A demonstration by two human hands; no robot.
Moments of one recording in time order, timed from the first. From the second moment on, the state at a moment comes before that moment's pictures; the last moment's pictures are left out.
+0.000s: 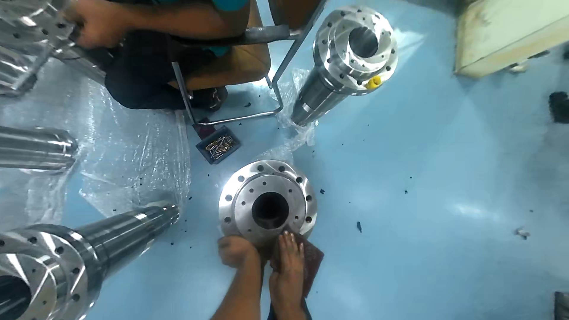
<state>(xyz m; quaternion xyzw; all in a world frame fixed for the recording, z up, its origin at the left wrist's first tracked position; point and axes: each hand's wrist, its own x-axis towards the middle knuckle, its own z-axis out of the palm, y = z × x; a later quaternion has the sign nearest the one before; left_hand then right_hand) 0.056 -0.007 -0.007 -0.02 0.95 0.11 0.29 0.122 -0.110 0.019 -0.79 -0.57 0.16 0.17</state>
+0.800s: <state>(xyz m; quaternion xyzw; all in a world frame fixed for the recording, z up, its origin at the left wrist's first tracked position) 0.055 -0.003 -0.006 -0.03 0.95 0.10 0.28 0.113 -0.103 0.017 -0.79 -0.55 0.18 0.20</state>
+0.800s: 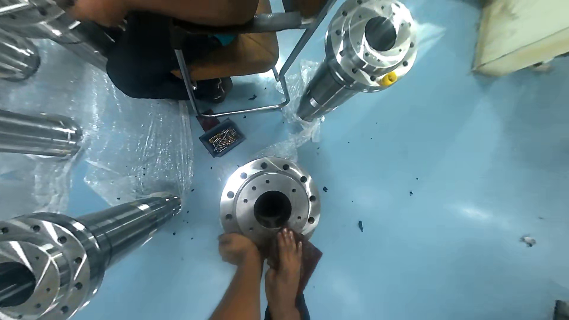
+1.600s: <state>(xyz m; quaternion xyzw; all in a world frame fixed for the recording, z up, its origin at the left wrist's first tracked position) 0.055 -0.001 -0.008 -0.05 0.95 0.11 0.28 0.145 -0.084 0.012 -0.80 -0.58 0.09 0.16</state>
